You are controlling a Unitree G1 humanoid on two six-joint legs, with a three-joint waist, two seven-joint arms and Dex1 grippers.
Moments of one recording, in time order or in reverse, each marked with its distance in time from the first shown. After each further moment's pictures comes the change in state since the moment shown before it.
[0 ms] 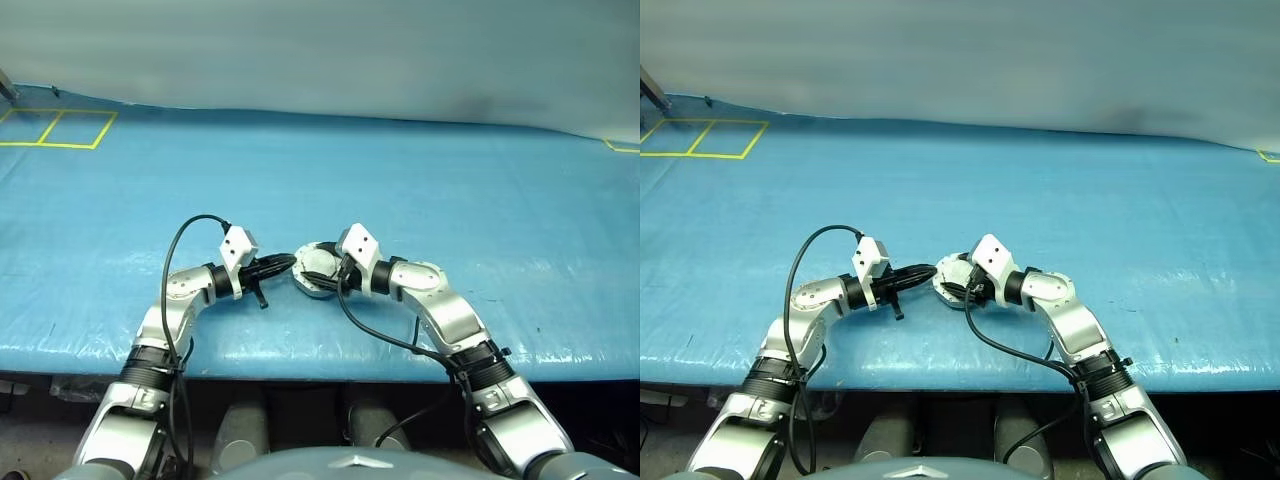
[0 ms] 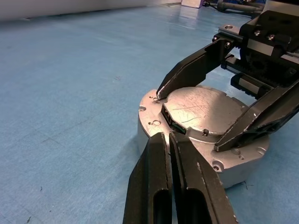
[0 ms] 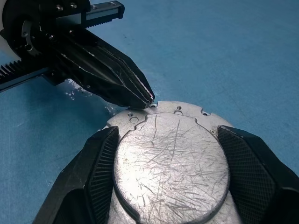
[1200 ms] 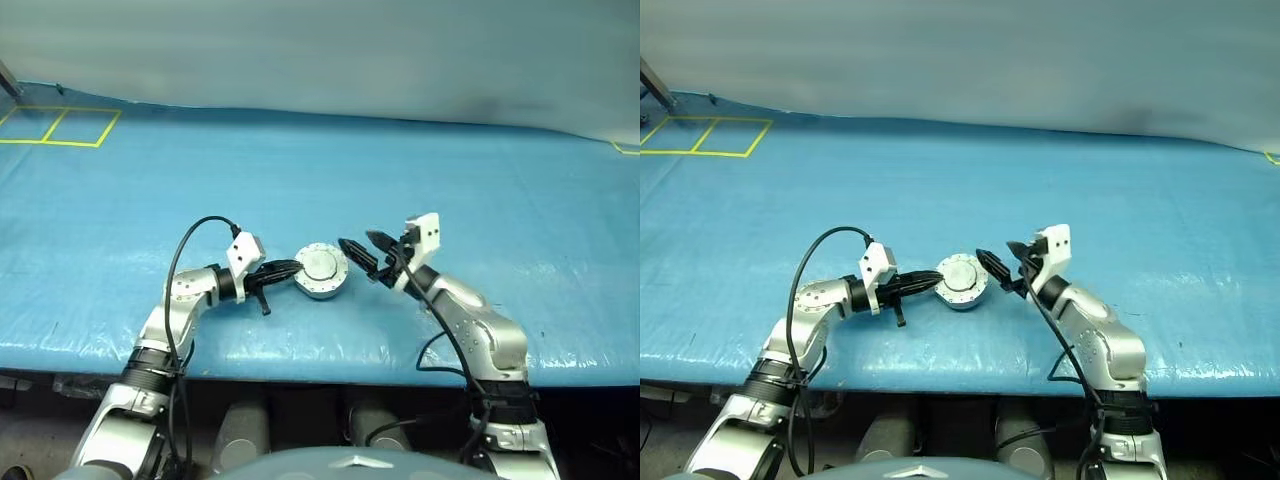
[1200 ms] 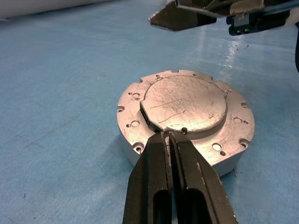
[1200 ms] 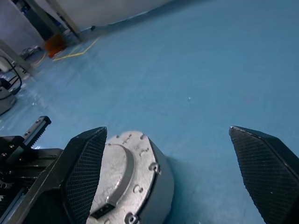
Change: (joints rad) left arm 0.015 0.012 -0.046 -0.039 0.060 -0.026 -0.010; right arm 0.261 0.169 -0.458 -0.292 0.493 0.454 -0.309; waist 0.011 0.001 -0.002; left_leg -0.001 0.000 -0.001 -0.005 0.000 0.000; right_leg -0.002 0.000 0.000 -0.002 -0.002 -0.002
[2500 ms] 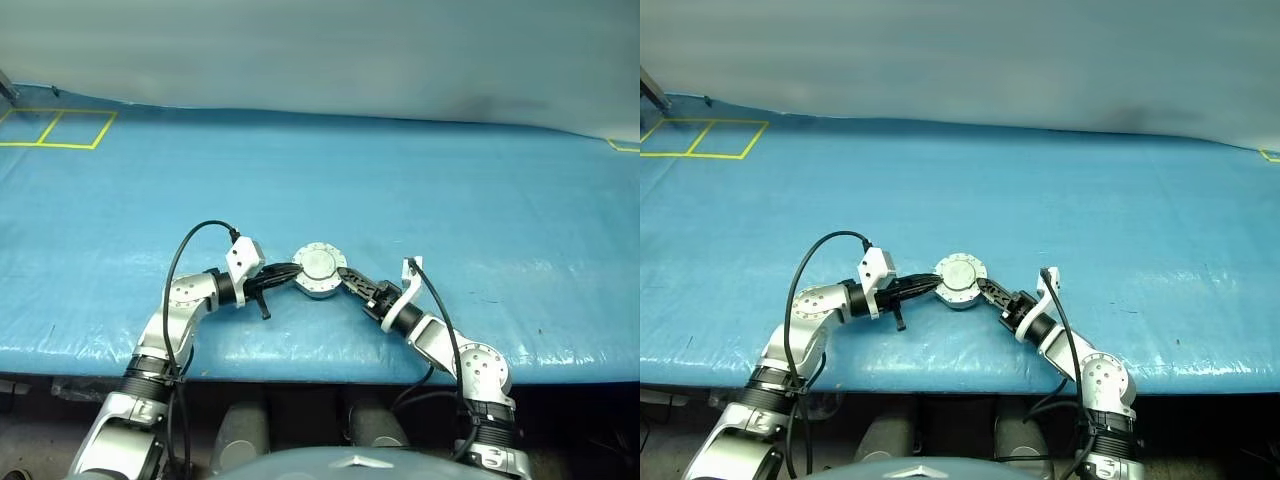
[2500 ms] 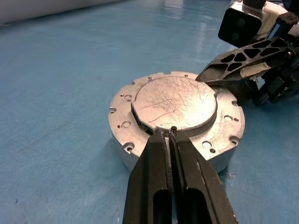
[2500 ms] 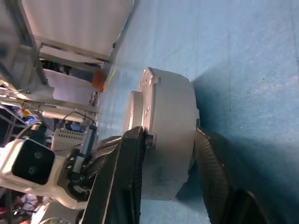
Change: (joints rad) left arm 0.044 0.003 0.006 -0.032 0.004 -0.014 0.015; right arm 0.037 0.124 -0.089 0.164 0.373 0.193 -0.099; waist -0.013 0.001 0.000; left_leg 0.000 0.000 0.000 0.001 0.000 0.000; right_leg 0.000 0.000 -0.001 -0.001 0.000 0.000
